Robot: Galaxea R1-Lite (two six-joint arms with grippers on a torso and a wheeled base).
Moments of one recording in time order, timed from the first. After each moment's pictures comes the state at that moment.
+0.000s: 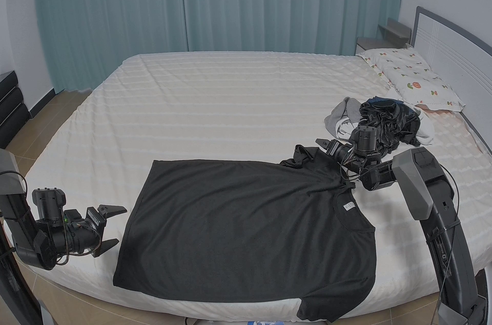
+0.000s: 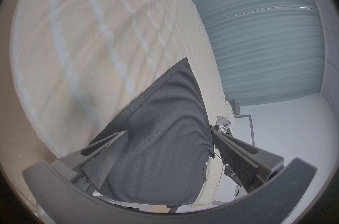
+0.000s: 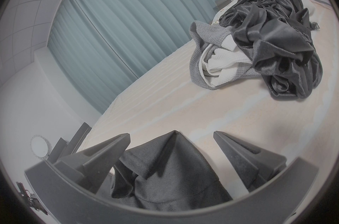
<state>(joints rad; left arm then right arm) 0.21 2.05 -0.23 -1.16 -0.56 -0.96 0.13 2.86 -2.00 -0.59 0.14 0.60</state>
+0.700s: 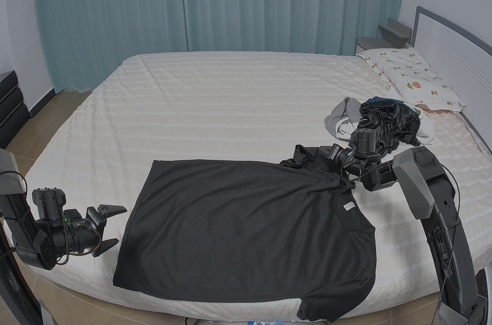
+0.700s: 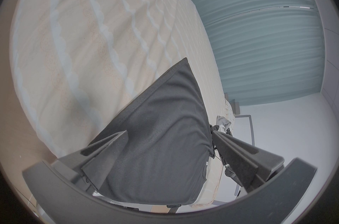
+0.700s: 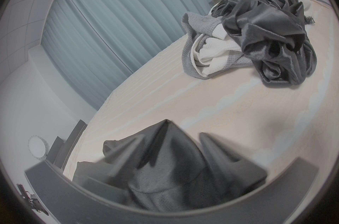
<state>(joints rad) 0.21 2.05 -0.23 -1.16 -0.56 -0.96 0.14 2.84 -1.96 -0.53 0.13 0.59</state>
